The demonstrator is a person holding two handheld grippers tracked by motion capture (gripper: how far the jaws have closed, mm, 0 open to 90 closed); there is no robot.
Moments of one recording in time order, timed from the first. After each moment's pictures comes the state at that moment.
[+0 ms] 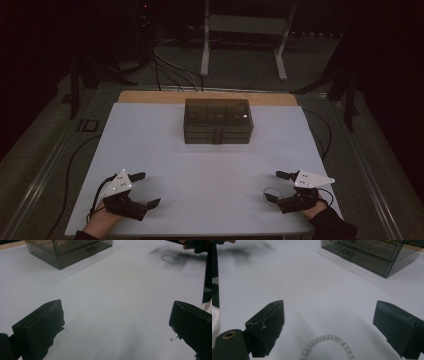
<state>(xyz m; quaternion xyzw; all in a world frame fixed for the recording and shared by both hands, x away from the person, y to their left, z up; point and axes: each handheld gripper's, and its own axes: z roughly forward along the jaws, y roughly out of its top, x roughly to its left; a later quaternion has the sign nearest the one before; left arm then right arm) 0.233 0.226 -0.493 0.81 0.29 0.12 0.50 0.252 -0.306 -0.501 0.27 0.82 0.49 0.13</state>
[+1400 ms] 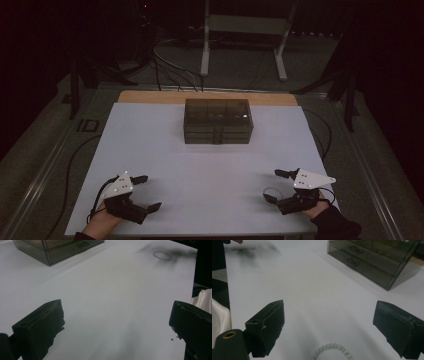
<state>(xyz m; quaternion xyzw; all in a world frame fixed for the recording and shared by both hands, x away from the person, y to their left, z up) 0.230 0.224 -0.494 0.82 0.28 0.10 0.49 0.245 -0.295 -0.477 0.24 0.83 0.48 0.14</state>
